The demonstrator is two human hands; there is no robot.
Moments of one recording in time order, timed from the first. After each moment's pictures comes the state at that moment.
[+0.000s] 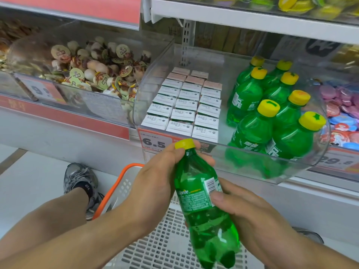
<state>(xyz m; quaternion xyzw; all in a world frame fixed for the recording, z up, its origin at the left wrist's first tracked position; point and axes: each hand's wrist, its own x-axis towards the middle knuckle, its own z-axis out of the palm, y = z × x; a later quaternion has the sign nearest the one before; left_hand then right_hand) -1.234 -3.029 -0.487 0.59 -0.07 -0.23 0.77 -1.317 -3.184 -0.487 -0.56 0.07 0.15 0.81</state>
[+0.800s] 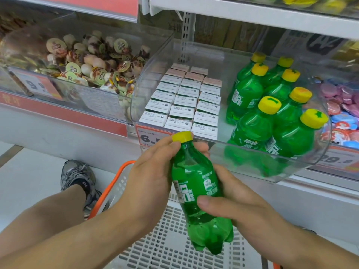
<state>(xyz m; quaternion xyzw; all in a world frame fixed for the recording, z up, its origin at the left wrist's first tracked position) -1.227 -3.033 -0.479 0.50 -0.06 -0.26 0.82 -1.311 -3.180 -0.473 -0.64 0.08 0.15 0.75</state>
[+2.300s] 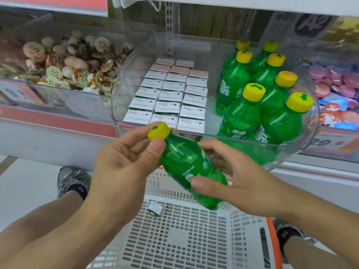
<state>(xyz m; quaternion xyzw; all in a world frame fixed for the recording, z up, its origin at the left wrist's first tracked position) -1.216 -3.021 -0.482 0.56 -0.12 -0.13 0.81 -1.292 -3.216 -0.467 -0.84 -0.01 0.11 0.53</state>
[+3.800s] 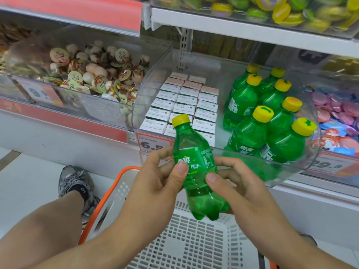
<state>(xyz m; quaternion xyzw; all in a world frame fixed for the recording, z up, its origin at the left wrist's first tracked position) -1.241 -3.025 -0.482 0.59 -0.12 -0.21 0.77 -1.310 -3.179 -0.462 -0.73 0.15 -0.02 0.67</state>
